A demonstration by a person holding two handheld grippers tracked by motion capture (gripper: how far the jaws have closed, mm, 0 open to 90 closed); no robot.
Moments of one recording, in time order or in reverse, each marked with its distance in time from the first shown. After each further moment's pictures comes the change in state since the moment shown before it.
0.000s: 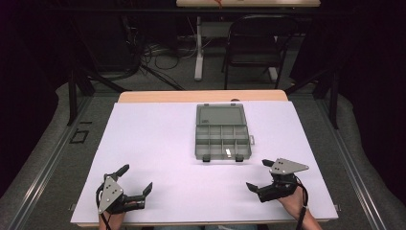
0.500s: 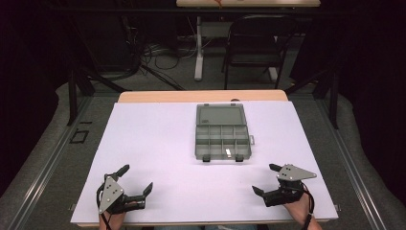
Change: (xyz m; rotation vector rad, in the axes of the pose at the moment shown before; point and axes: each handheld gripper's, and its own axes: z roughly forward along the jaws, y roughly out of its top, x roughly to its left) left arm -0.001 0.000 0.001 0.003 0.001 -0.004; right arm -0.002 -0.021 -0.012 -0.026 -0.045 0.020
